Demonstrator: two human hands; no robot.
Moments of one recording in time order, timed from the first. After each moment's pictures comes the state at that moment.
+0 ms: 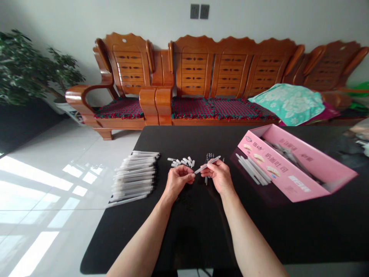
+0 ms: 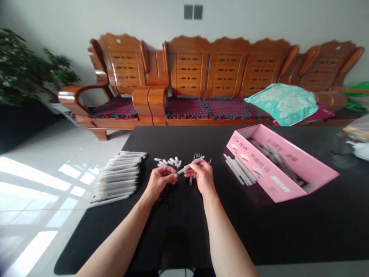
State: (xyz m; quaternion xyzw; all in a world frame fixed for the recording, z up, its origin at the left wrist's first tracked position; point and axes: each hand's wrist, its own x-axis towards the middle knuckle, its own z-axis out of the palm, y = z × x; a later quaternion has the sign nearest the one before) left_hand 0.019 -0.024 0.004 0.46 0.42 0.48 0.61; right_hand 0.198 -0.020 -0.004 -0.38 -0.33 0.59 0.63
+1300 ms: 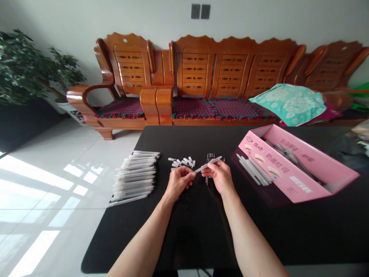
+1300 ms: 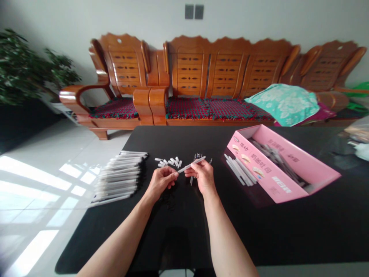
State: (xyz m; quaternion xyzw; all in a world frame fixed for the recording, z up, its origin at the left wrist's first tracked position) left_hand 0.020 -0.025 0.001 0.51 0.46 0.44 0.58; right_hand 0.198 -0.019 -0.005 -0.39 -0.35 0.57 0.63
